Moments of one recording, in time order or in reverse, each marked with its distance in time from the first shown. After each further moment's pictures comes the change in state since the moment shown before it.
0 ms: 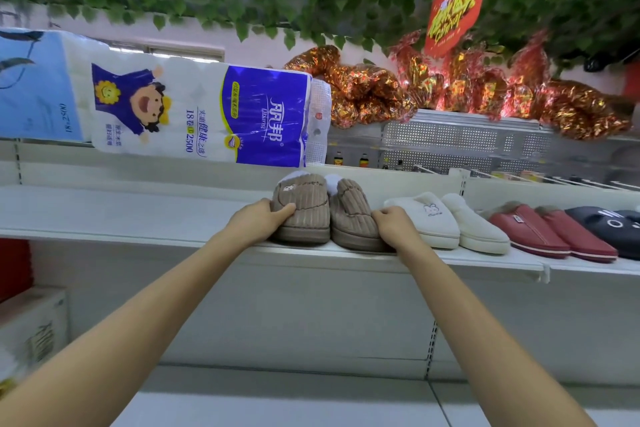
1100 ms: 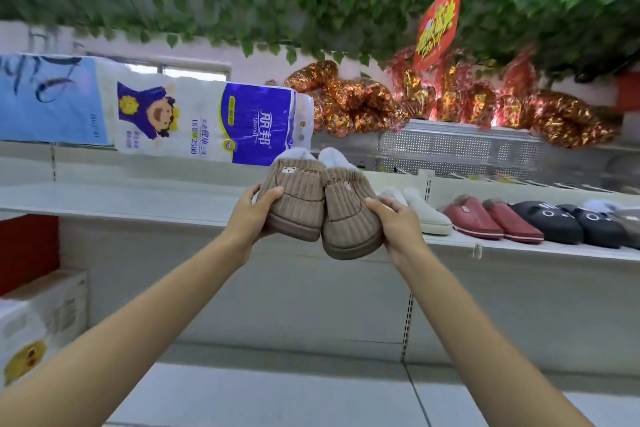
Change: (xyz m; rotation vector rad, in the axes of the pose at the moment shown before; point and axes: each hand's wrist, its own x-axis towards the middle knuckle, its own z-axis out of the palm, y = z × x) left_hand -0.144 0.070 -0.010 -1.096 0.111 -0.032; right_hand -0.117 0.013 -0.084 0.896 -0.006 0.012
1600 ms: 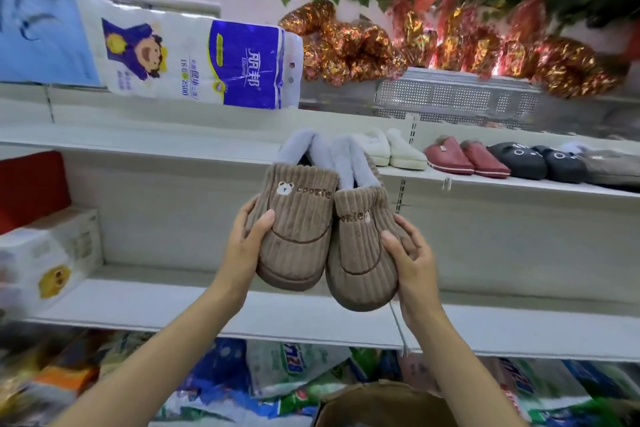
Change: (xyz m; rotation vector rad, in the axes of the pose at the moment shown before) left_hand -0.180 -0.073 0.010 -0.137 -0.012 0.024; right_hand -0.187 0.056 -0.095 0.087 0.034 -0.039
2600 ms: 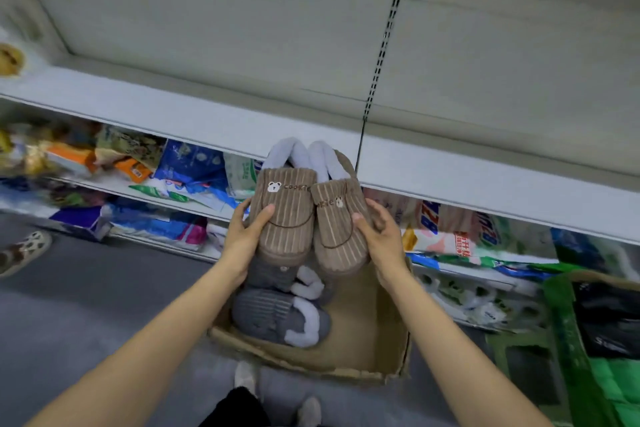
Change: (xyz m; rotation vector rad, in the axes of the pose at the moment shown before) left_hand -0.178 -0.318 0.169 0.155 0.403 -0.573; right_hand -0.018 0.214 -0.325 -0.283 -0.173 0.556
